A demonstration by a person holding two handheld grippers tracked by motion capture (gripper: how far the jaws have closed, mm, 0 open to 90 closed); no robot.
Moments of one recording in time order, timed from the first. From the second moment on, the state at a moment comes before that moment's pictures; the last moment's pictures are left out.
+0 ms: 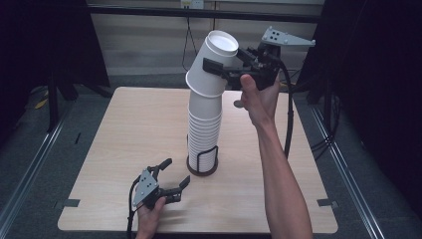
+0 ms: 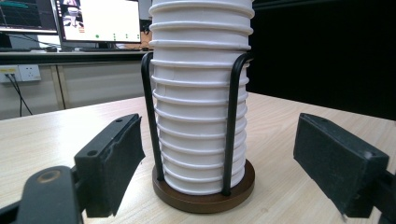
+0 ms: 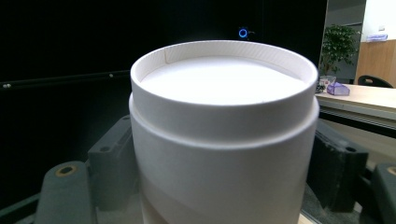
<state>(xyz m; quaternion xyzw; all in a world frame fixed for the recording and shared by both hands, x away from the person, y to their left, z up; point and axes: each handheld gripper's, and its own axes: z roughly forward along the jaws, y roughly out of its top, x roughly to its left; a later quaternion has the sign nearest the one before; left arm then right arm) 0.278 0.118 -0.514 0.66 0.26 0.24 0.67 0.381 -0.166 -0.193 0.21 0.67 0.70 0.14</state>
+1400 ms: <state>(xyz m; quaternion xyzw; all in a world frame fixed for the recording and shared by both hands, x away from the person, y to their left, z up) 0.278 0.118 -0.514 0.66 0.26 0.24 0.67 0.360 -0.221 -0.181 0.22 0.63 0.72 0.18</state>
